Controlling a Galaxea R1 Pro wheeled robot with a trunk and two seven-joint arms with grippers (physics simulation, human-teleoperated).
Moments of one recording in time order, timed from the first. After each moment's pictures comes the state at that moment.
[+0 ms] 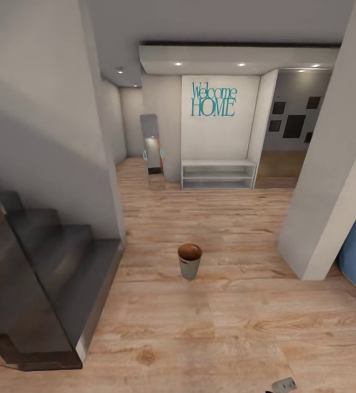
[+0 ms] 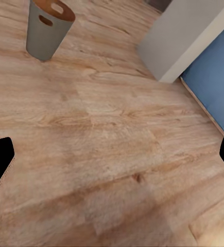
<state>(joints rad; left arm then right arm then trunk) 0.02 0.20 0.31 -0.65 0.26 -0.29 -1.11 -0.18 -0.18 -0.15 -0.54 0.00 -0.01 0.71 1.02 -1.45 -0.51</state>
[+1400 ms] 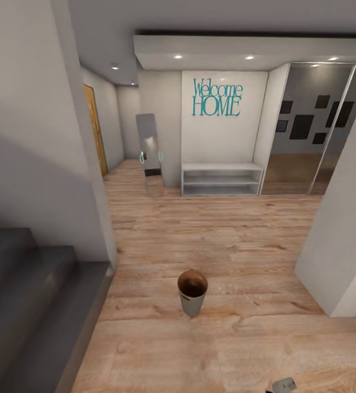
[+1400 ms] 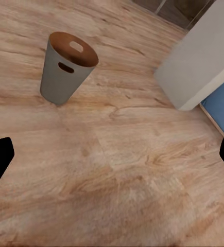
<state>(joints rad) 0.02 0.20 0.32 -0.65 0.26 -0.29 -1.11 -0.18 -0.18 -0.15 -0.54 0.00 -0.01 0.71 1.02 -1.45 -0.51</state>
